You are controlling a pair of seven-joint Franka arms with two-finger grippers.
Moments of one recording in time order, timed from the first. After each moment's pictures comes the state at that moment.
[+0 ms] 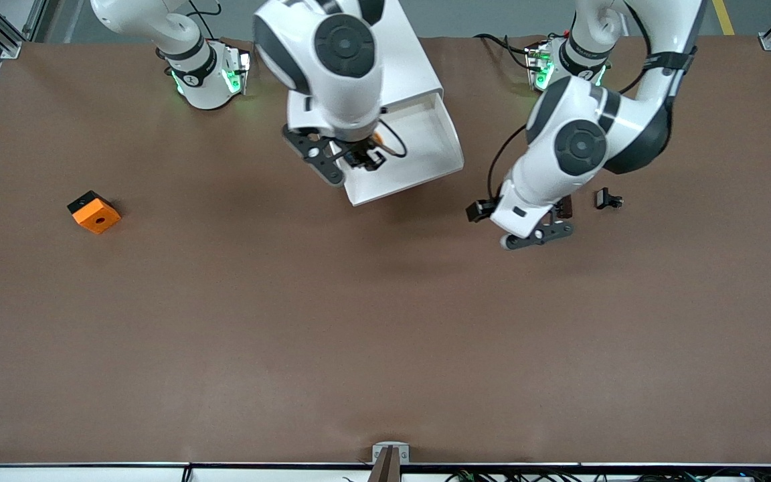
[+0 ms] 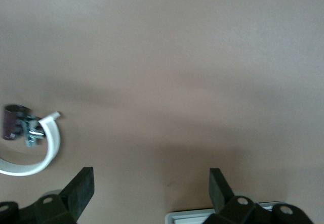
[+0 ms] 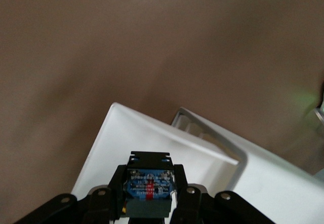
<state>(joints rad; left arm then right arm) -0.52 0.24 0.00 -1.86 -0.17 2.01 -0.71 0.72 0.43 0.01 -1.21 0.10 1.42 1.44</state>
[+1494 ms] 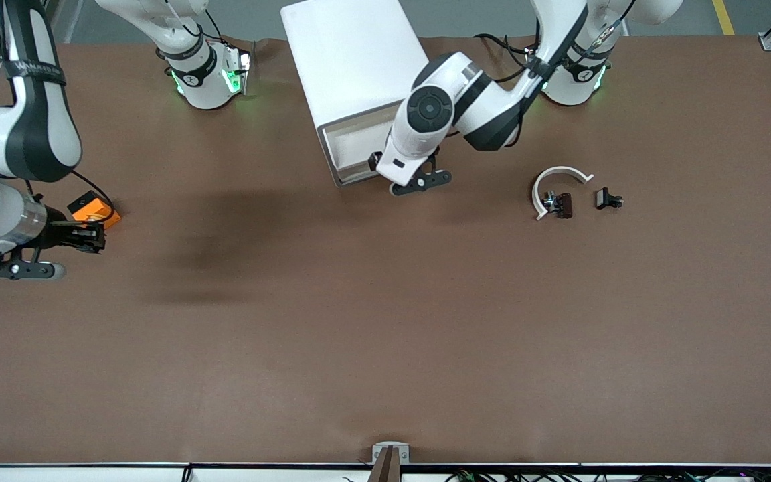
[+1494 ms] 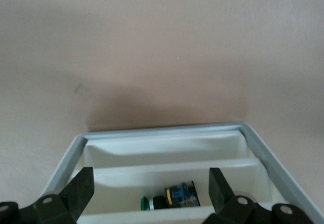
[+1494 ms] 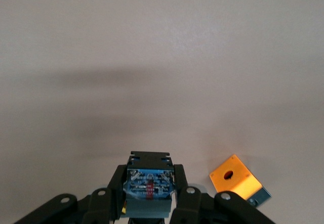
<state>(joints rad) -0.69 0.36 -0.21 -1.84 -0.27 2.08 -1.02 -0.10 0.21 -0.01 -1.91 -0.08 2.00 -0.04</state>
